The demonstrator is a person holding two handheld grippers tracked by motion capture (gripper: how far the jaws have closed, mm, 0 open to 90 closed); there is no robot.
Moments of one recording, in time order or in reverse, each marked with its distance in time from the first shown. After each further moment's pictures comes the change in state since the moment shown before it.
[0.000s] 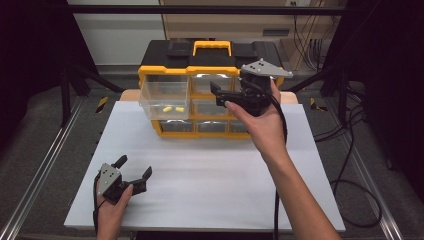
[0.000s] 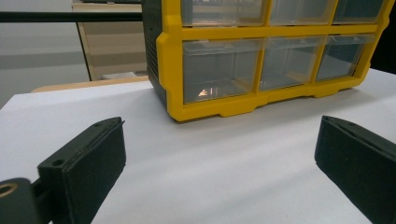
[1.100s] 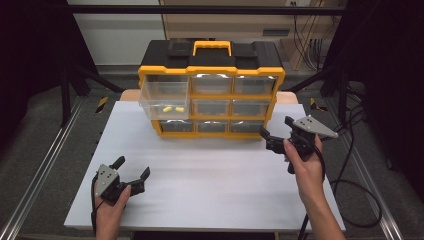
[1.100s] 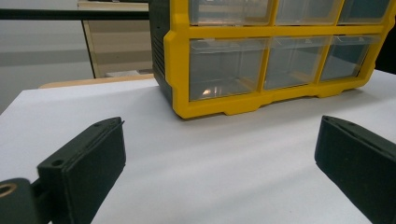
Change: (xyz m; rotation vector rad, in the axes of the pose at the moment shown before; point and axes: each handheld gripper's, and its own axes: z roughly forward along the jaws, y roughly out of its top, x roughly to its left) left arm 0.003 -0.001 -0.005 0.001 0.019 -0.013; right arm -0.089 -0.140 -0.069 0.025 -0.107 0.051
